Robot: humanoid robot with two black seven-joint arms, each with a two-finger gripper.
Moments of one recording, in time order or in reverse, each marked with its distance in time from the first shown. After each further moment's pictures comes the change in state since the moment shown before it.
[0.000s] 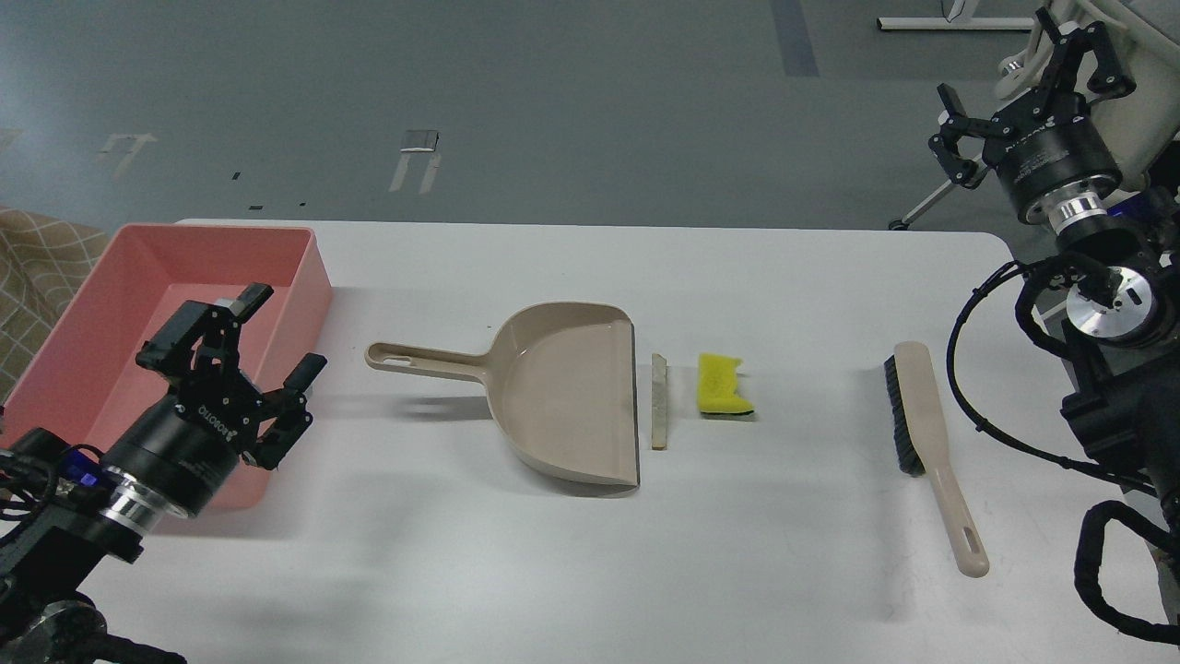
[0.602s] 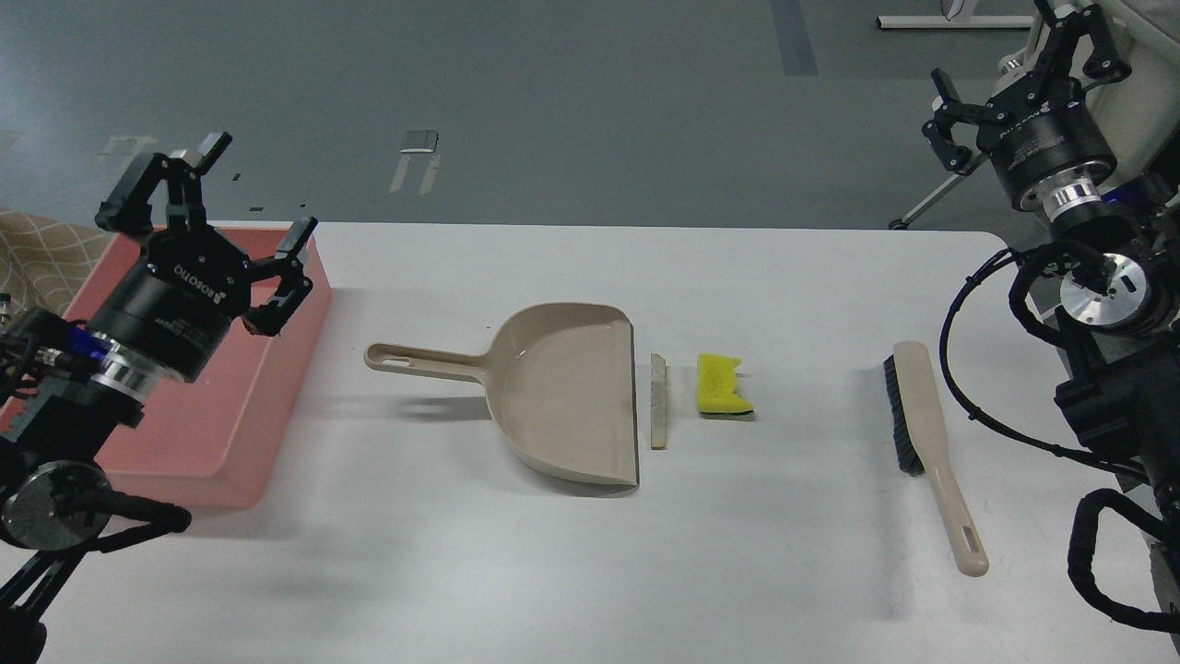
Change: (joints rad) left arm -0.247 0.050 -0.047 0.064 -0.385 -0.057 0.020; right arm 0.024 0.013 0.000 -0.006 0.000 0.002 -0.001
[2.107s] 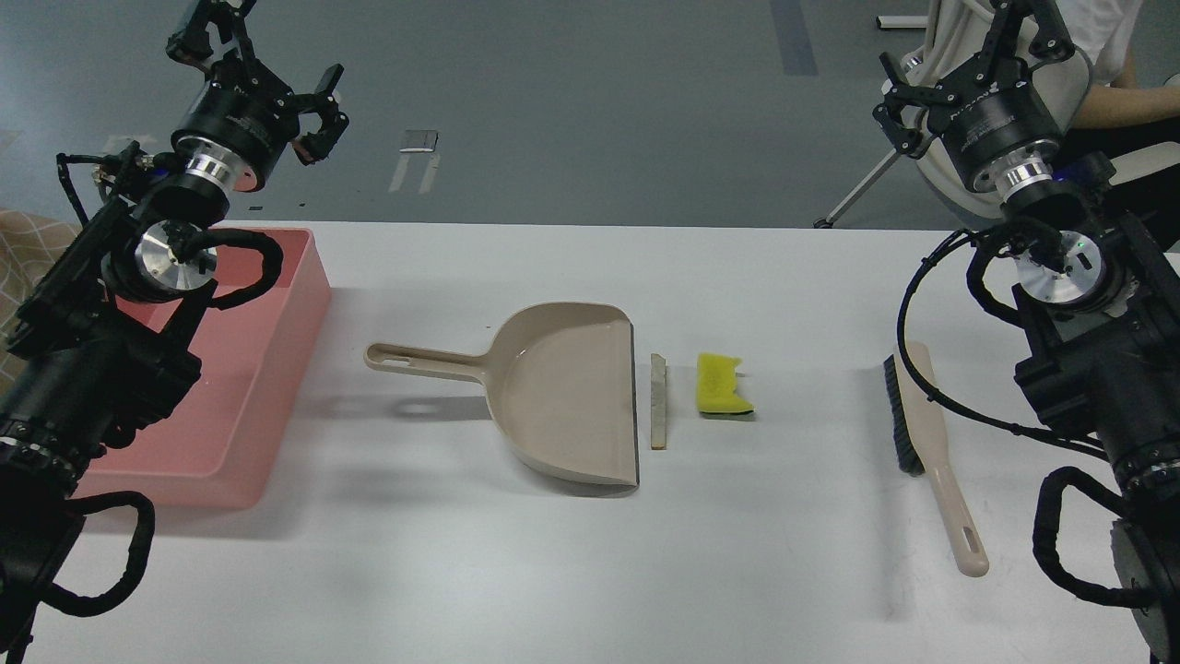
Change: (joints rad) left arm -0.850 -0.260 0.181 0.934 -0.103 -0.105 0.092; right arm 0.063 0.056 -0.003 -0.032 0.001 0.002 -0.030
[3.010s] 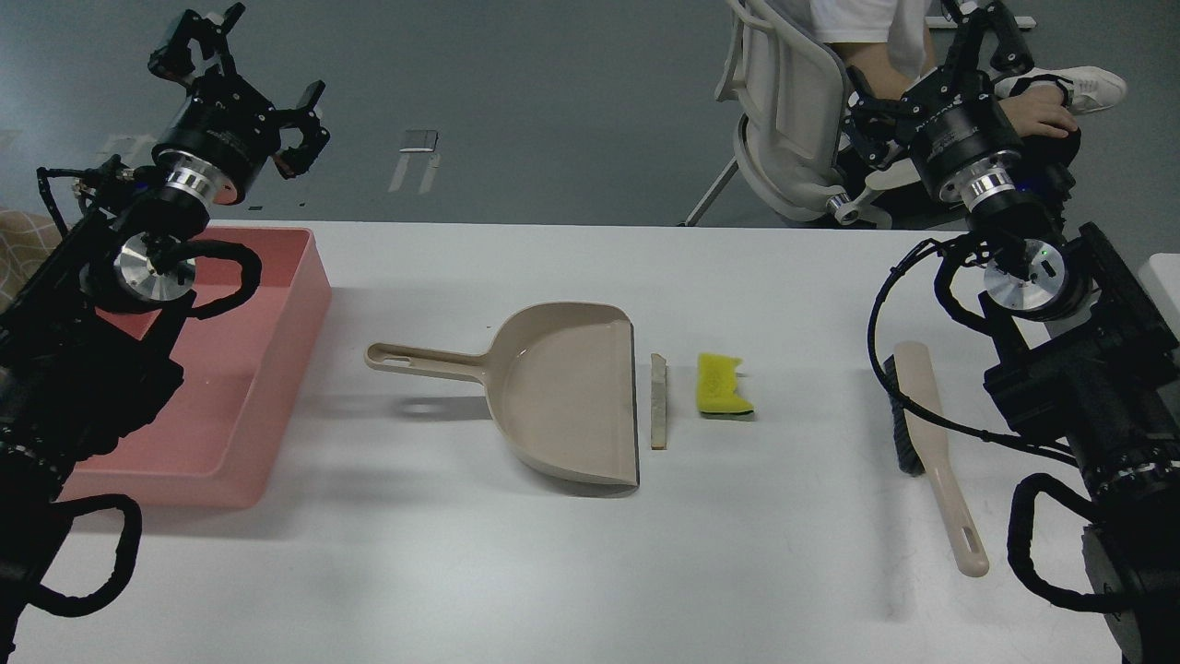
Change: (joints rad) left arm 0.002 0.022 -0.003 0.064 -0.003 -0.053 0.006; right arm -0.007 0.060 0.000 0.003 -0.001 -0.008 0.004
